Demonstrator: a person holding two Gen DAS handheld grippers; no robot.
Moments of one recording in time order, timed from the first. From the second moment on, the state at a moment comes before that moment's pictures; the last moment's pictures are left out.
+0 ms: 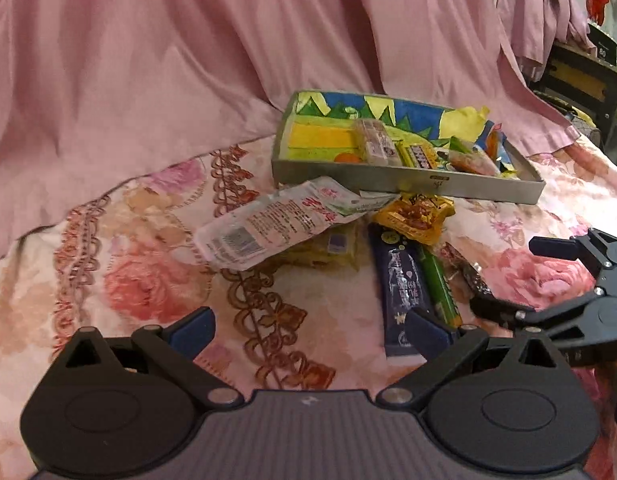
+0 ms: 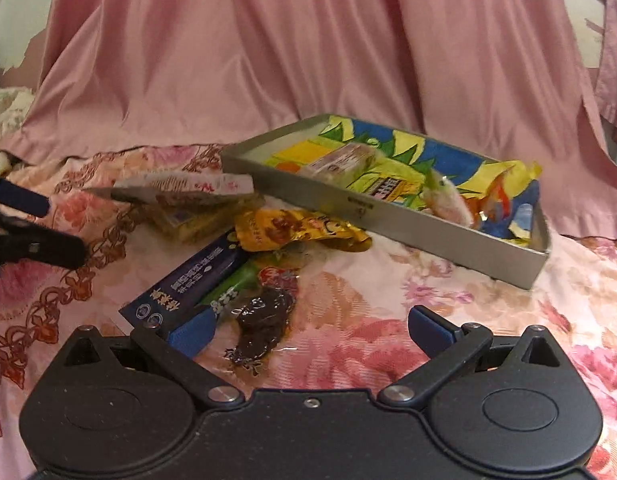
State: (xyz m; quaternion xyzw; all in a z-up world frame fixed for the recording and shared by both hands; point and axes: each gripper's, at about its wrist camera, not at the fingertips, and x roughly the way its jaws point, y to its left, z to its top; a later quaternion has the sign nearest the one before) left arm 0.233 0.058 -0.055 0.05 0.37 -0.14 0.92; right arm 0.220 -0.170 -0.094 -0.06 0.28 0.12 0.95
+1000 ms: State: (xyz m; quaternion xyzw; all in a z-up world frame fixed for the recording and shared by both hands) left arm 0.270 0.018 -0.085 0.04 0.39 -0.21 0.90; right arm 0.238 -0.186 -0.101 -0.04 0.31 0.14 0.94
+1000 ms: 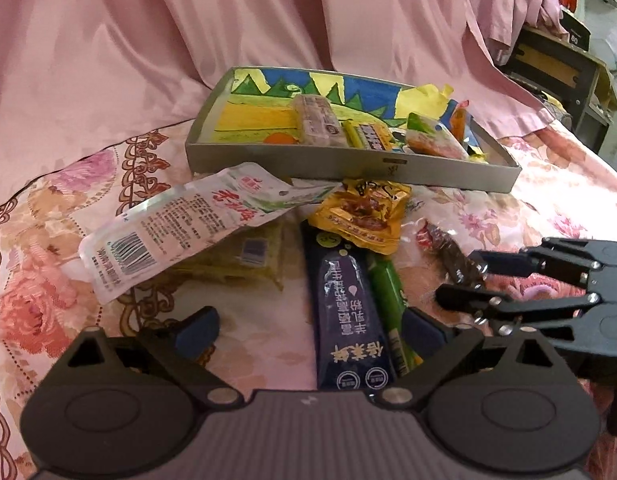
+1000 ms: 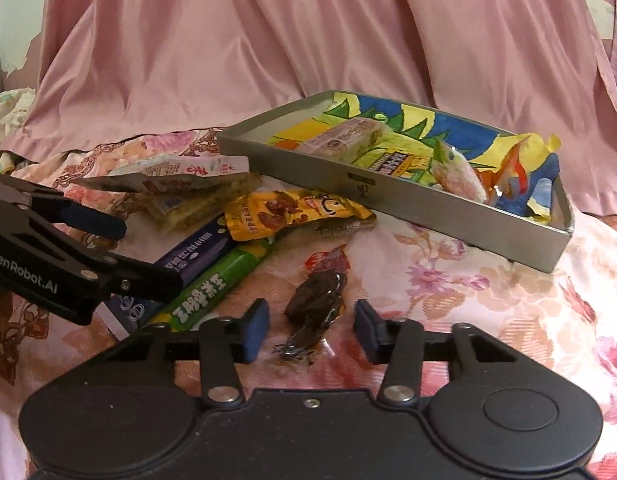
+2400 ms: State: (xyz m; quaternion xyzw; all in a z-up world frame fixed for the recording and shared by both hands) left arm 0.244 -0.002 -0.084 0.08 0.45 -0.17 0.88; right arm 0.239 -0.195 -0.096 -0.05 0.33 0.16 0.93
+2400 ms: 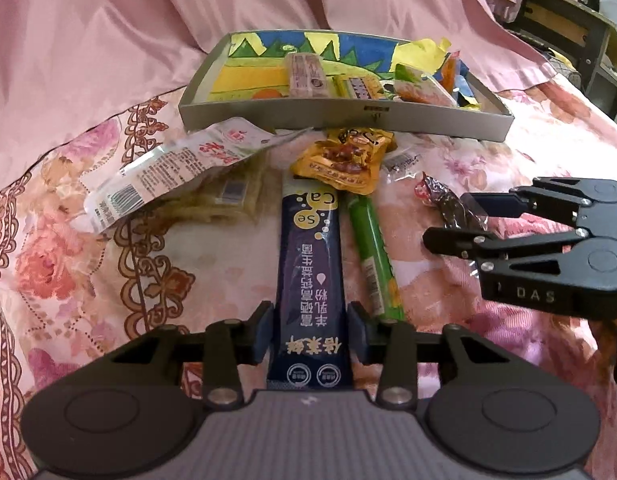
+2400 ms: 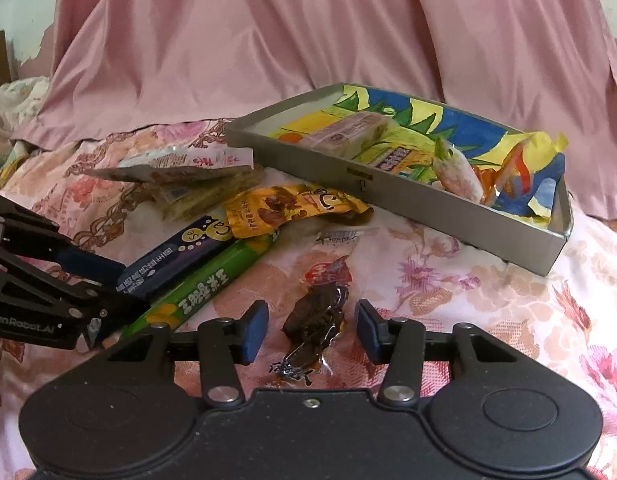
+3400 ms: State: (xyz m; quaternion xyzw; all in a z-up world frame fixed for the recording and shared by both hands) left arm 0.239 0.010 -0.075 0.04 0.47 -0.15 0.87; right arm 0.223 -0.174 -0.103 -0.17 0.27 0.14 0.94
